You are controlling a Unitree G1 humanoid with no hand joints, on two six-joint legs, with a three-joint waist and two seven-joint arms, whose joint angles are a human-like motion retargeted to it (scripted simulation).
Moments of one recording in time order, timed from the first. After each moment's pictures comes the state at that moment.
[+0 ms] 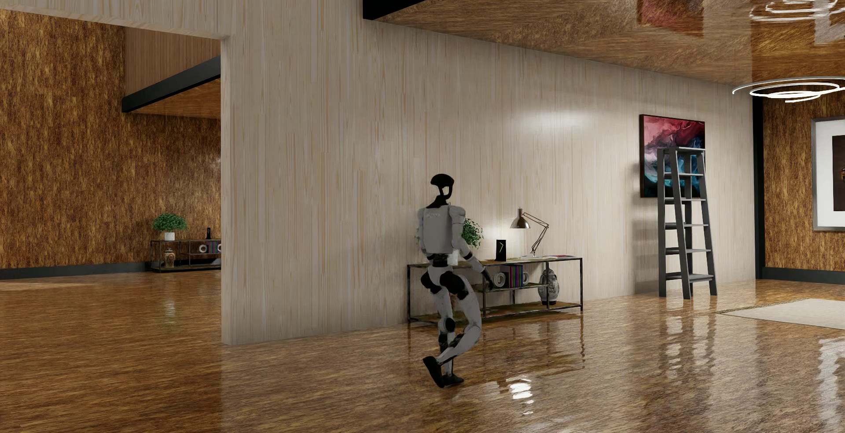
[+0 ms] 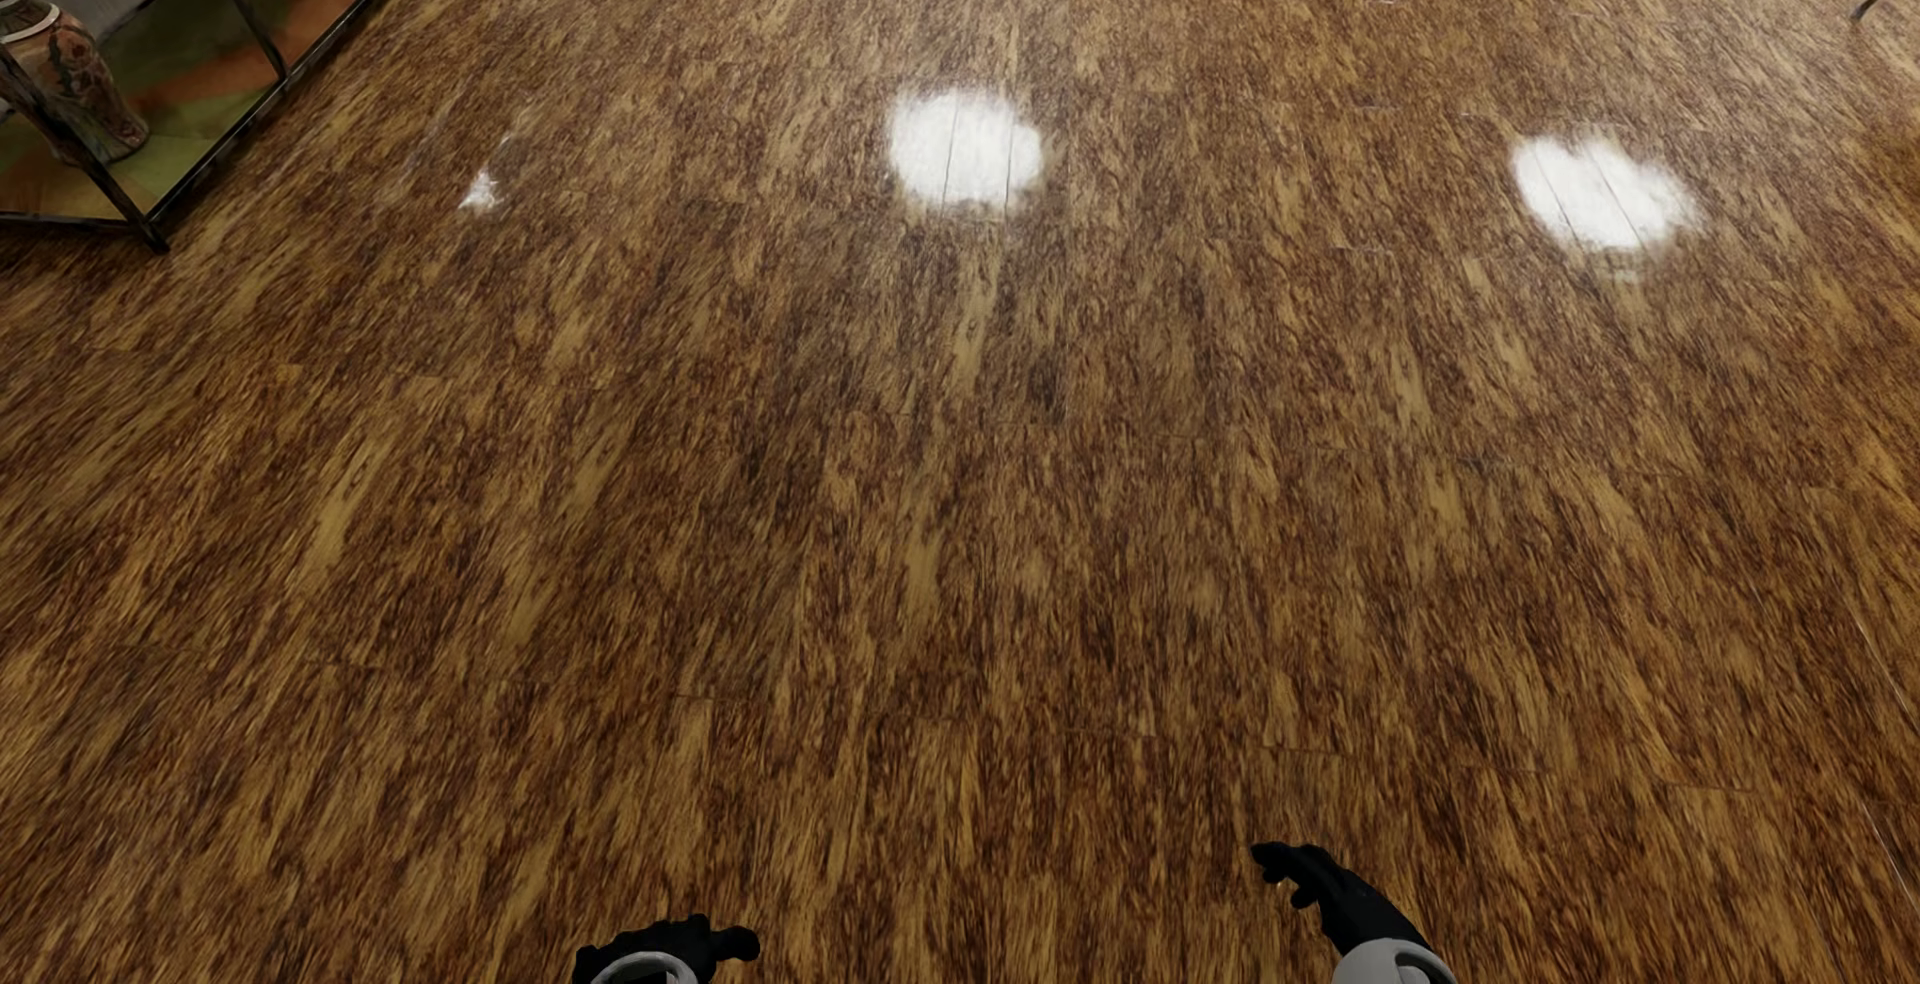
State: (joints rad) body -0.23 -0.22 0.04 -0.10 -0.24 -0.09 0.30 -0.09 0.19 0.46 1.41 -0.03 0.08 -0.10 -0.03 0.00 -0.09 0.17 -0.04 0.06 -0.01 0.84 0.58 1.48 -0.82 0.27 0.22 -0.10 -0.01
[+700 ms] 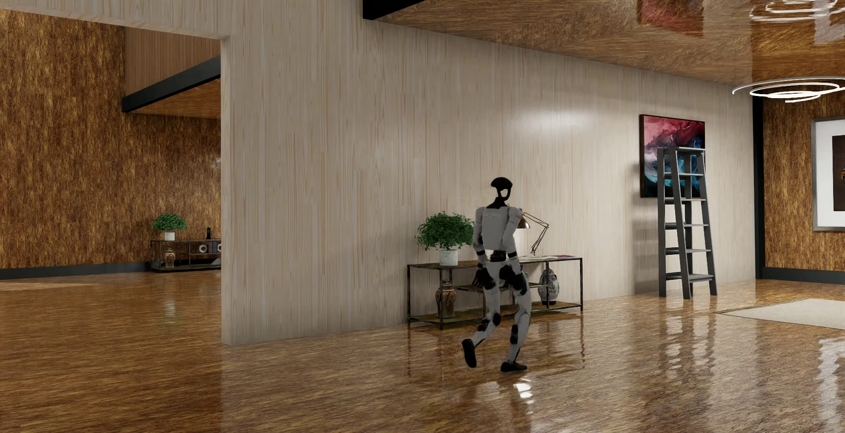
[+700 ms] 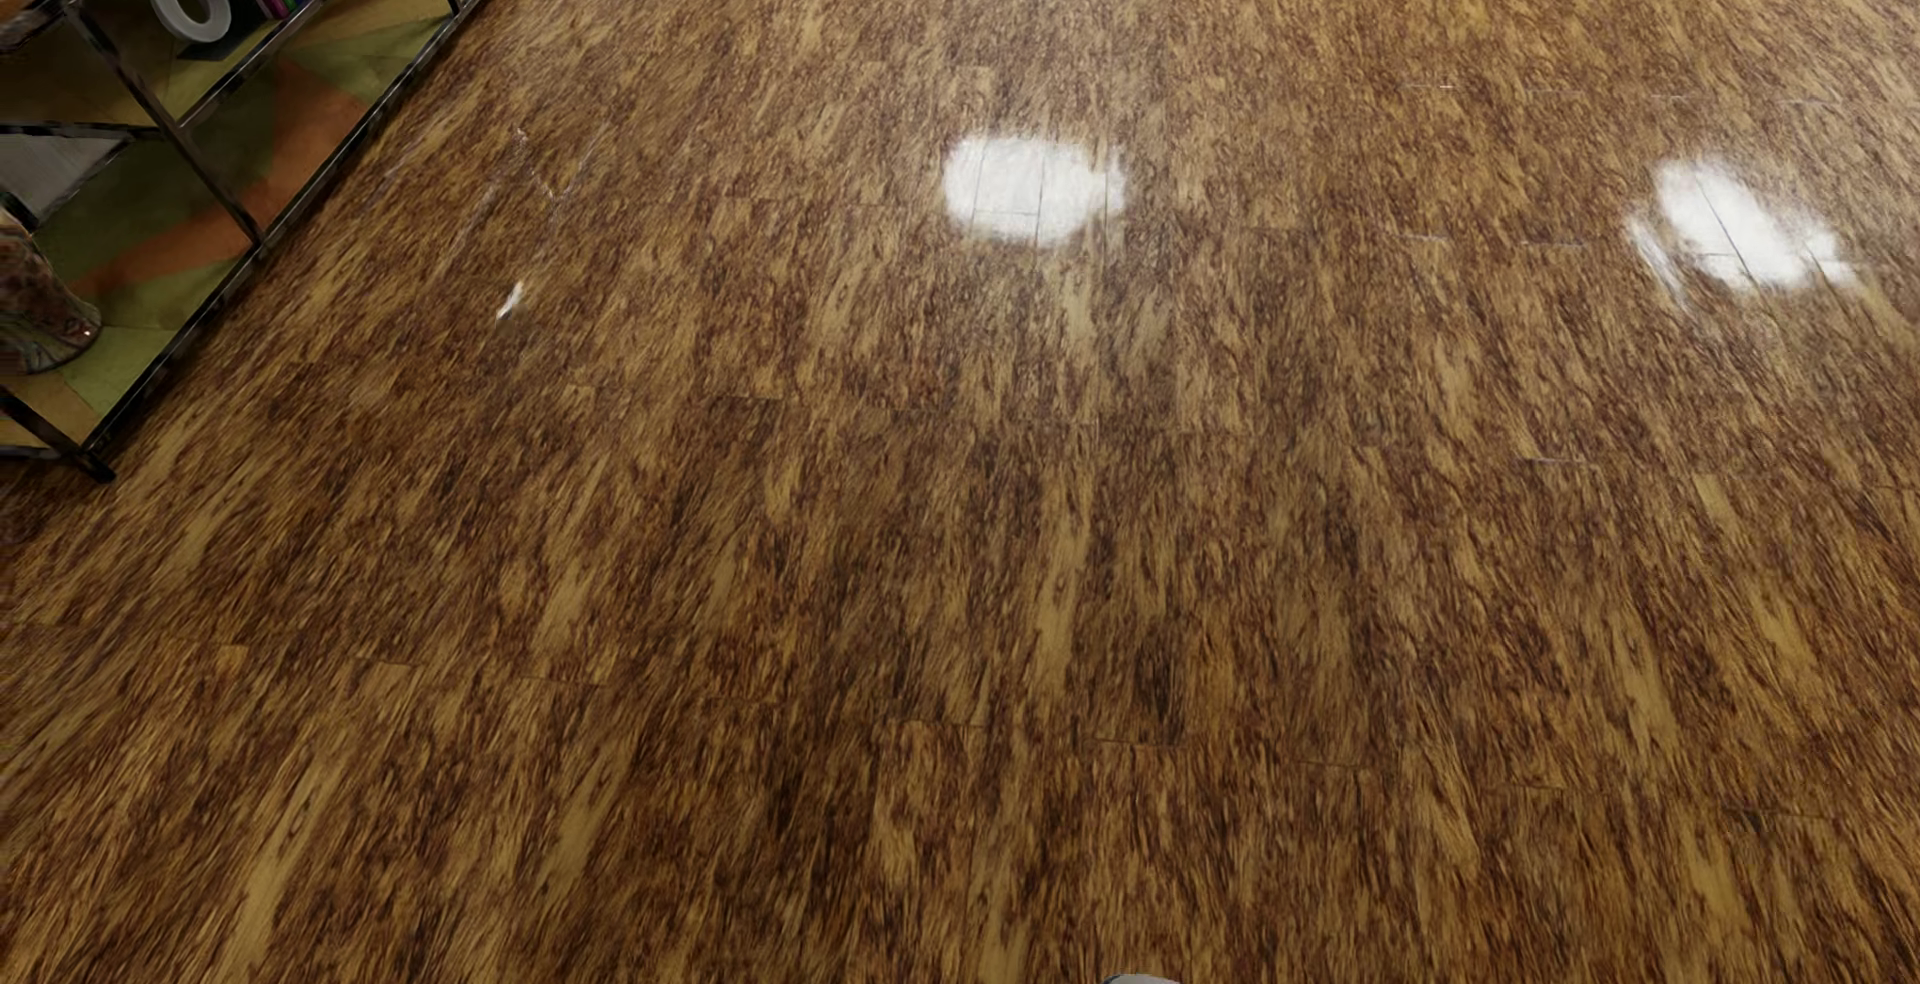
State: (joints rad) body -0.18 -0.29 -0.05 0.05 0.00 0.04 0.09 -0.33 0.17 1.37 0.60 0.13 0.33 0.05 -0.24 0.08 0.09 -0.05 -0.14 -0.14 -0.22 0.89 0.76 1.33 -0.84 0.39 0.36 -0.13 -0.13
